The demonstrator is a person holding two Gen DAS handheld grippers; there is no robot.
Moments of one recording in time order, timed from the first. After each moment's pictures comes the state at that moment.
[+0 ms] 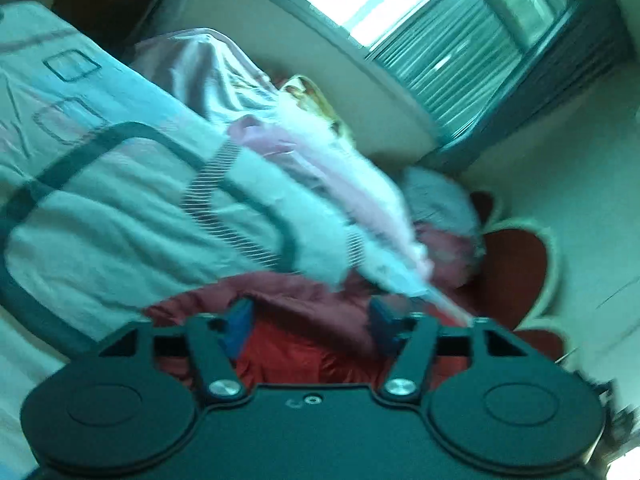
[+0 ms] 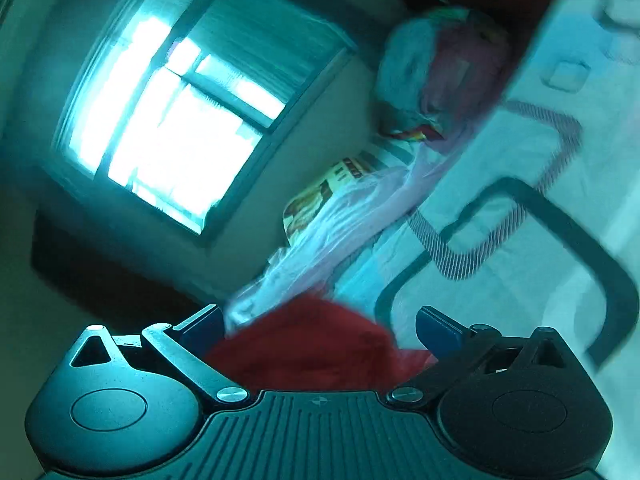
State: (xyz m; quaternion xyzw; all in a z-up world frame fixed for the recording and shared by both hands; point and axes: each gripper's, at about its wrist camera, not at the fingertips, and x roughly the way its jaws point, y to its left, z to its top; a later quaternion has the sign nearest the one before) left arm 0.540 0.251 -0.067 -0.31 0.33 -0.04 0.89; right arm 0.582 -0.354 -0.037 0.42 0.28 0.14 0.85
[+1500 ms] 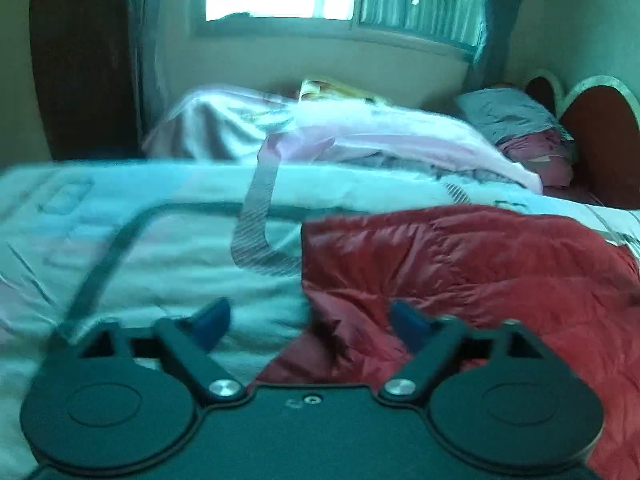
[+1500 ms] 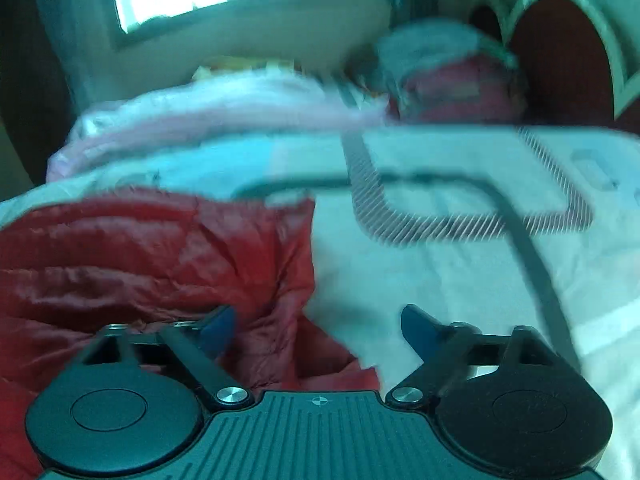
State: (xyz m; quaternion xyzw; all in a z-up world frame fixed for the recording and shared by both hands) left arm 0.583 0.211 -0.087 -0.03 0.35 0.02 0.94; right arm 0.621 -0.274 -0.111 0.07 0.38 0.06 0.92
